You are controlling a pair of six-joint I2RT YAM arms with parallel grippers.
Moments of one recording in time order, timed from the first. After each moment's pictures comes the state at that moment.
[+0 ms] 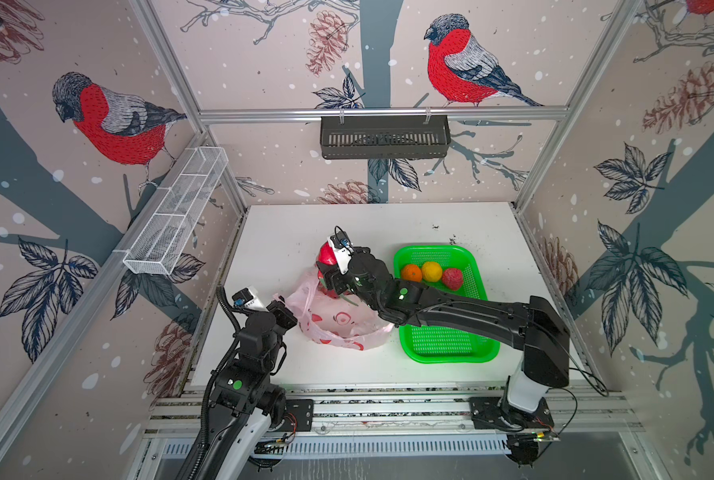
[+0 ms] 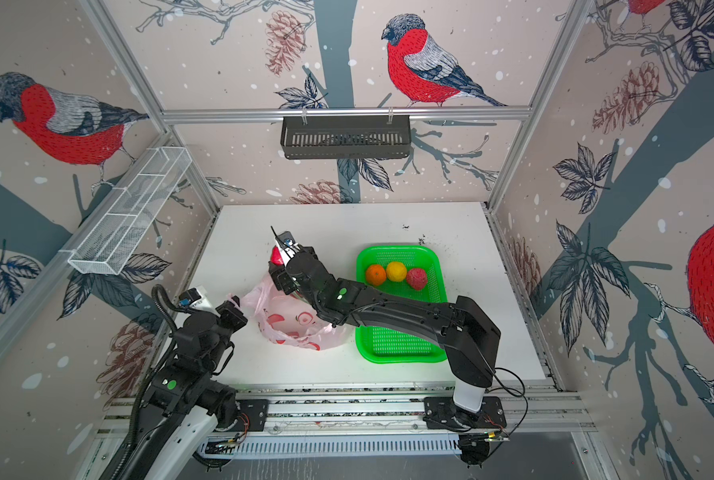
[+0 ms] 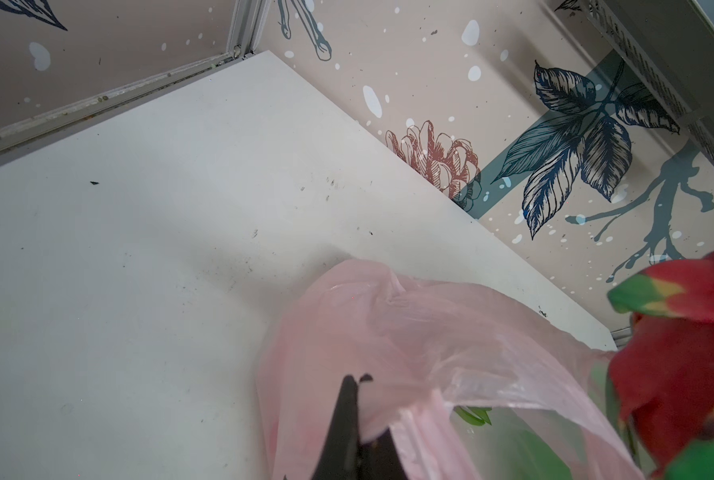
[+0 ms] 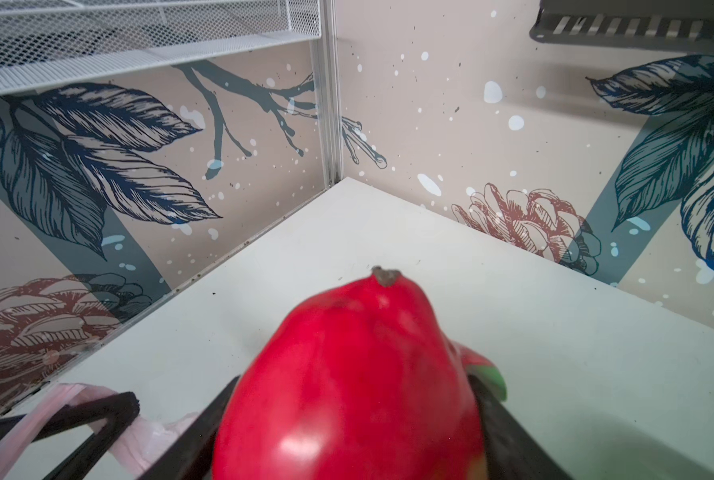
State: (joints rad) left arm -0.31 0.32 0.39 -0.44 -0.32 -0.74; right arm 1.15 1.75 1.42 0.10 0.39 0.13
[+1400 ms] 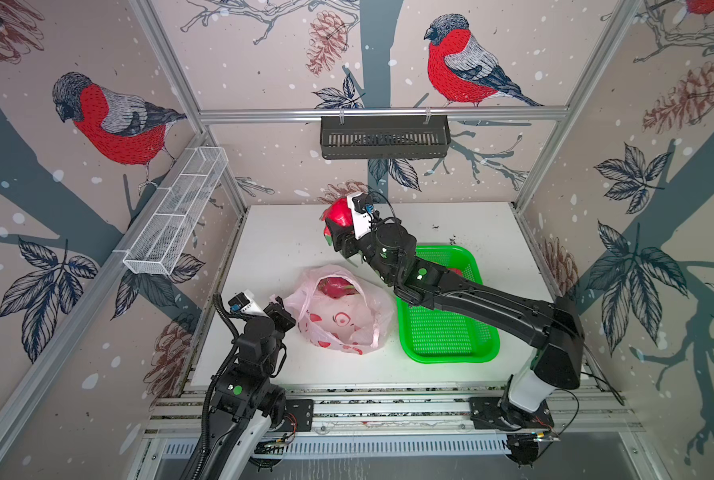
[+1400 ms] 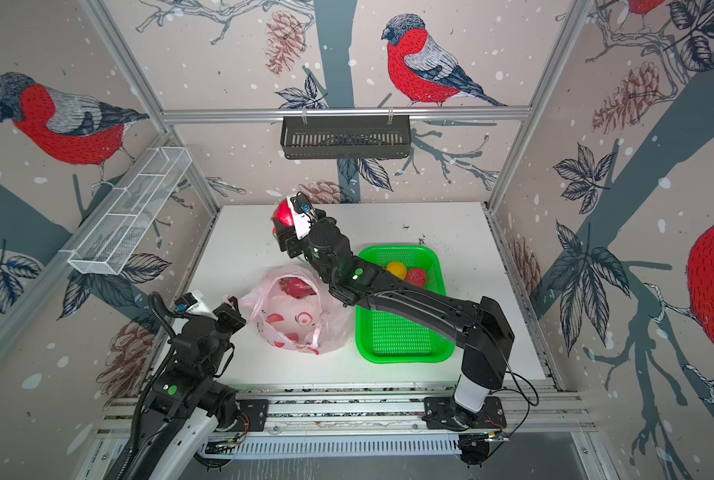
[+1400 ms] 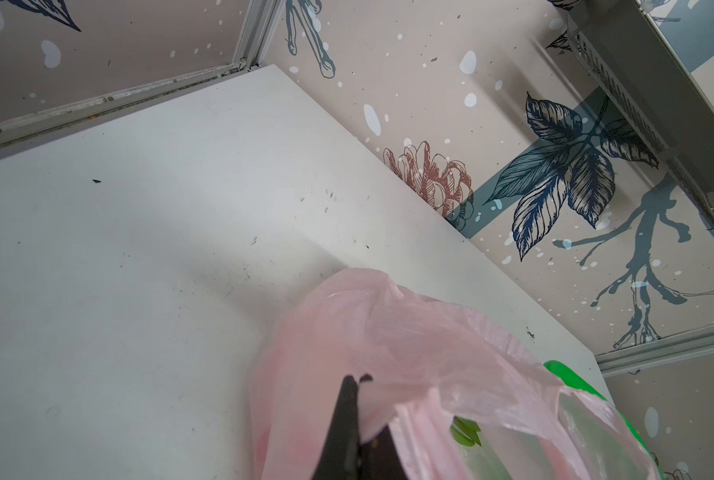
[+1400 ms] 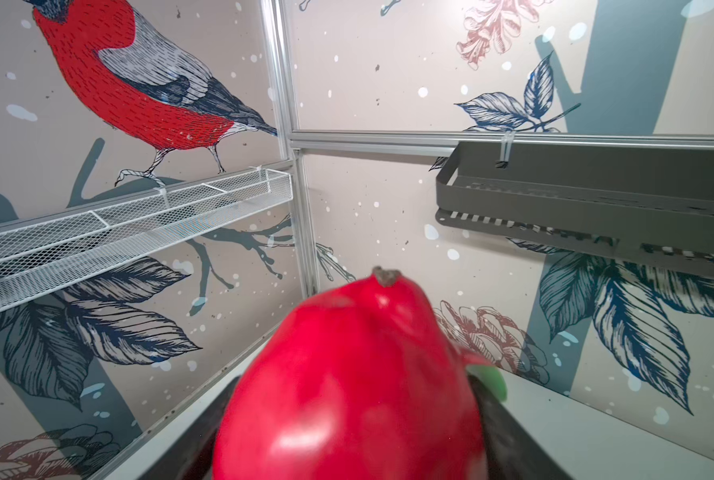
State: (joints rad) left arm -0.31 0.26 0.35 -0.41 -0.34 -0.78; right arm 1.05 1.68 1.51 0.22 0.39 0.03
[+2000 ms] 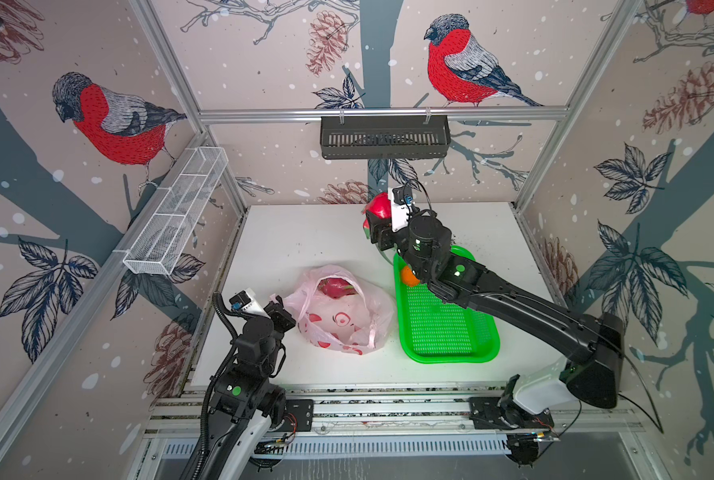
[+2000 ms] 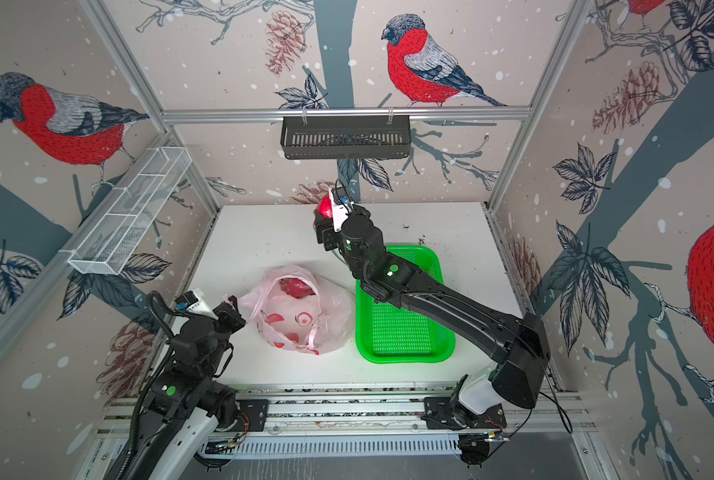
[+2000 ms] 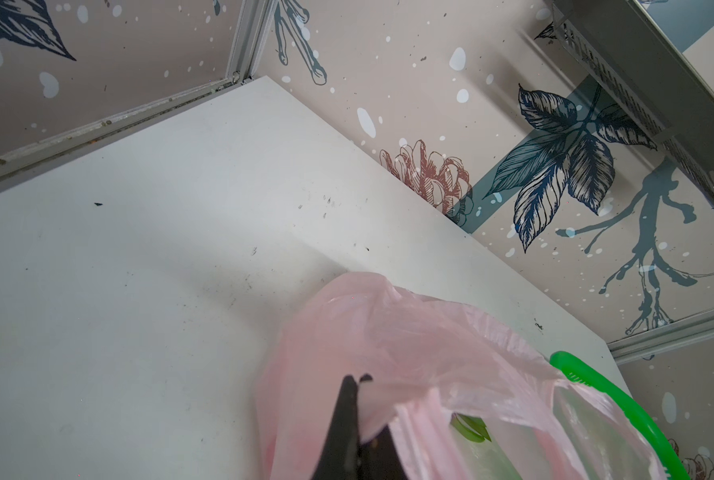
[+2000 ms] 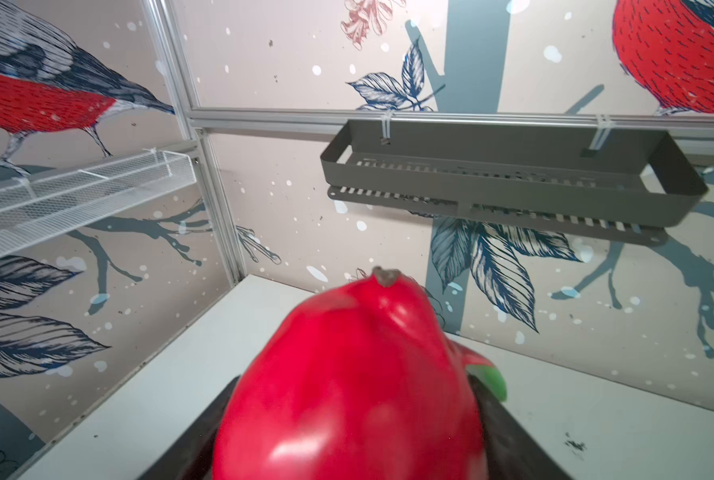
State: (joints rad) left arm -0.31 0.26 0.36 -0.41 -0.34 -0.70; right arm 0.96 1.47 1.38 0.02 0.49 0.06
